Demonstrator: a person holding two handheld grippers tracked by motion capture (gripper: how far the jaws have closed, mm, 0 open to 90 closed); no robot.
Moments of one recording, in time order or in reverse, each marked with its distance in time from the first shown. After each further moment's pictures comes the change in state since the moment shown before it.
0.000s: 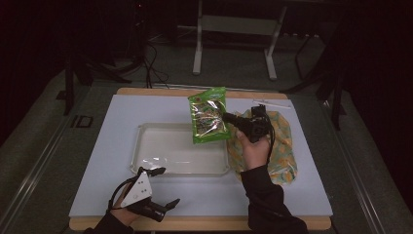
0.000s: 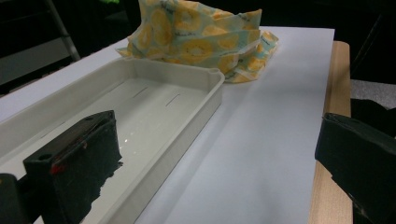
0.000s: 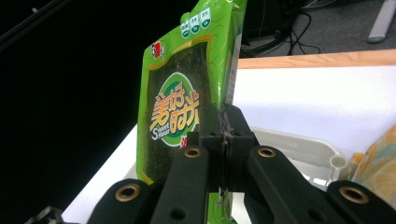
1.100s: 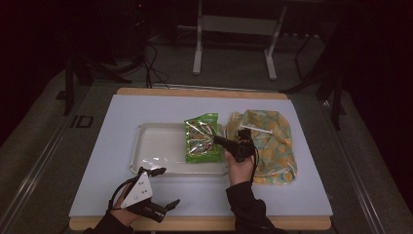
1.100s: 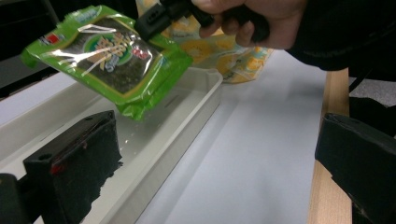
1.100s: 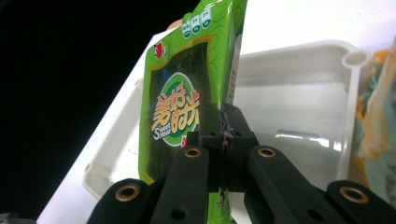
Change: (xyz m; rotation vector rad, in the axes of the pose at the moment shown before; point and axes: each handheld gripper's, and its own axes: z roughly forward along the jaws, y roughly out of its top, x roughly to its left) left arm -0.001 0.001 0.000 0.001 -0.003 0.017; right arm -0.026 -0.079 0.042 0.069 -0.048 0.159
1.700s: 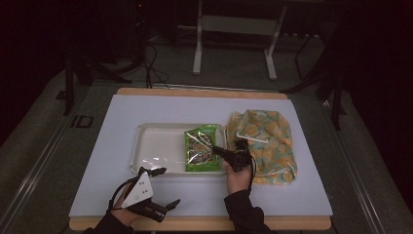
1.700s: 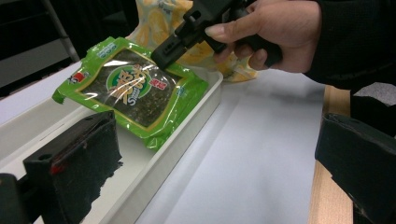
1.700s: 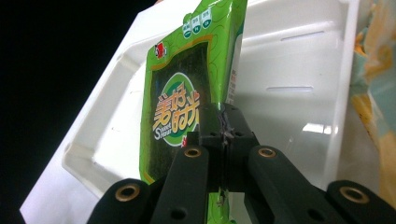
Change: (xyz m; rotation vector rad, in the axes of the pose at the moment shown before) left arm 0.000 0.000 0.001 0.004 0.001 0.002; right arm -0.010 -0.030 0.008 0.043 -0.034 0.018
